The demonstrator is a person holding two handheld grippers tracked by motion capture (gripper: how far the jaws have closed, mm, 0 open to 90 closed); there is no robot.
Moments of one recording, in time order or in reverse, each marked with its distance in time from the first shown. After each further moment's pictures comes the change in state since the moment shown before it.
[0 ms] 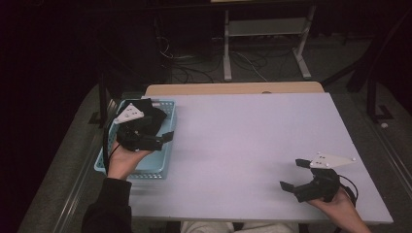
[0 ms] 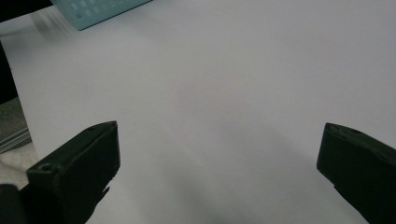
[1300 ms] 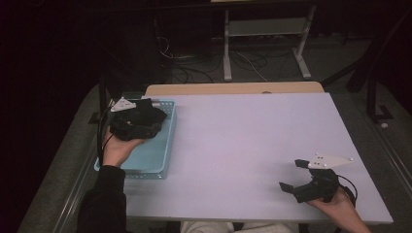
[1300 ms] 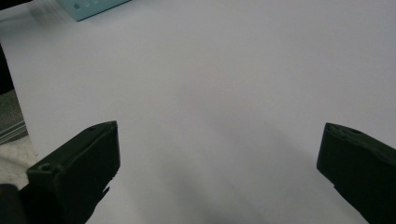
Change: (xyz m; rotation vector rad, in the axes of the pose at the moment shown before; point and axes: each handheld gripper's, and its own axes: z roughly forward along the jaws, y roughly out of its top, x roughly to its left) left arm 0.053 -0.006 0.015 0.082 0.122 -0.069; right arm 0.000 -0.001 0.002 0.023 -0.003 -0.016
